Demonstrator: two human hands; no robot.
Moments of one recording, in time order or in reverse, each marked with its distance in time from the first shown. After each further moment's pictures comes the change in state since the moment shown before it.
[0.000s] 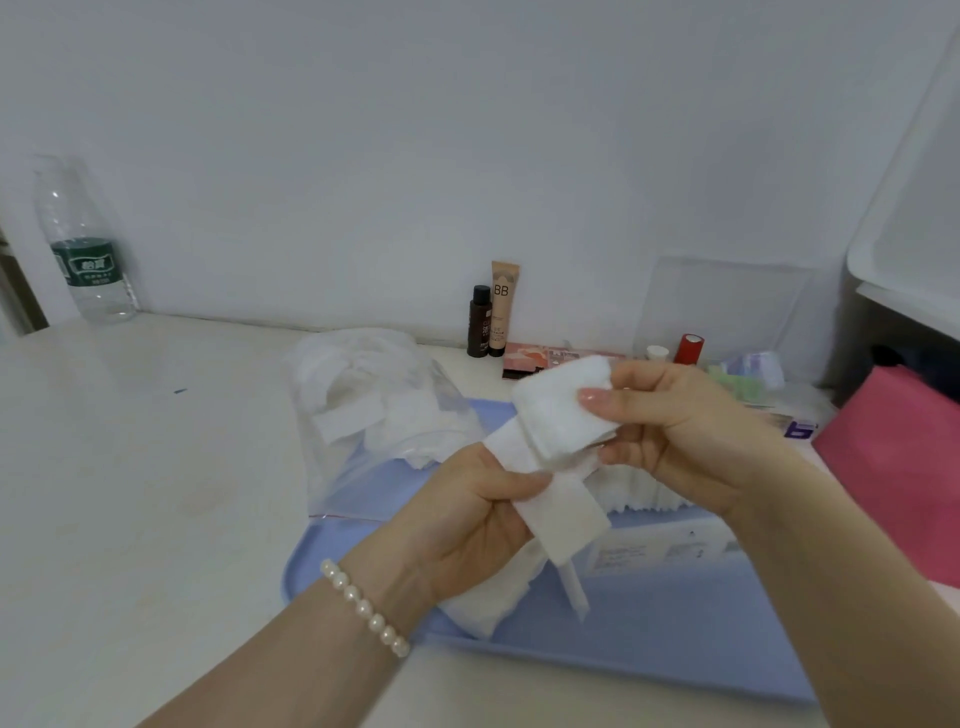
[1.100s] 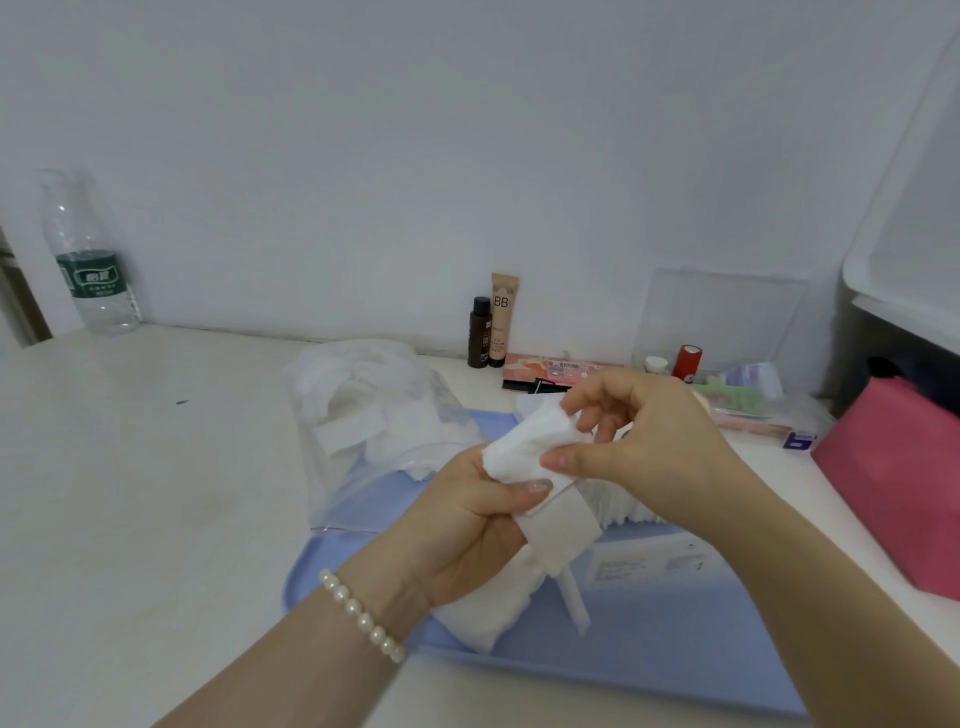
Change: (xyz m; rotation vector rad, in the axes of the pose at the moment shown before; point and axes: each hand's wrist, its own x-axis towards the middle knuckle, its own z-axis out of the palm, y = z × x) left_hand -0.001 0.003 -0.005 0.126 -0.043 0.098; right_hand -0.005 0.004 0.018 -0.734 0.214 -0.275
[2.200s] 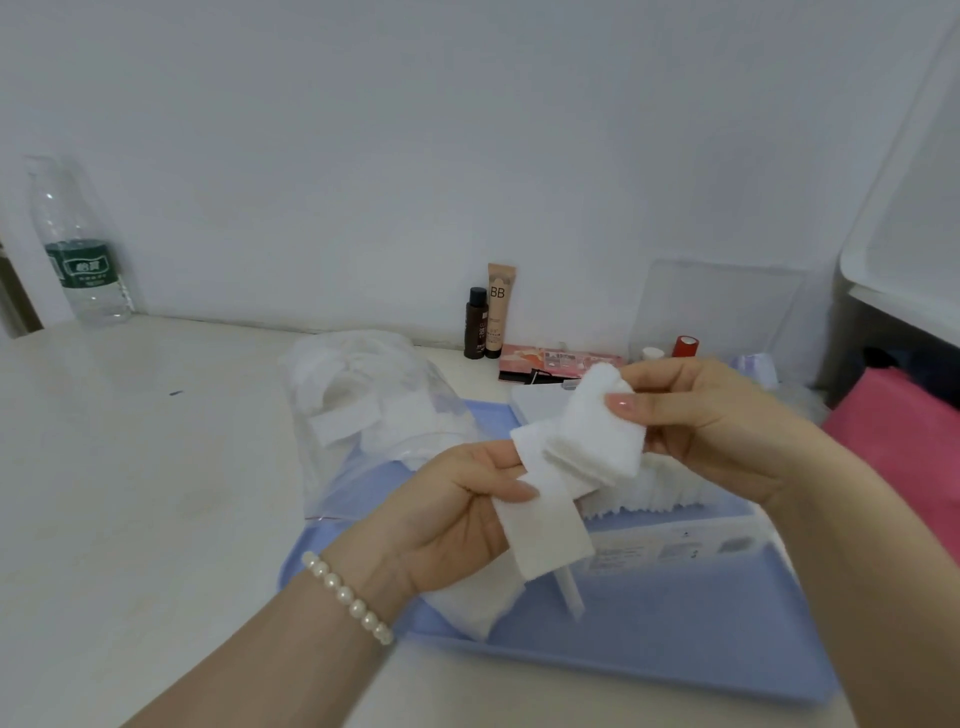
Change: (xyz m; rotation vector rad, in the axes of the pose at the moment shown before) left_hand 0.002 0.006 -0.007 -0.037 -0.038 -0.227; right_hand 0.014 0.020 -0.038 0.551 -0.267 0.250
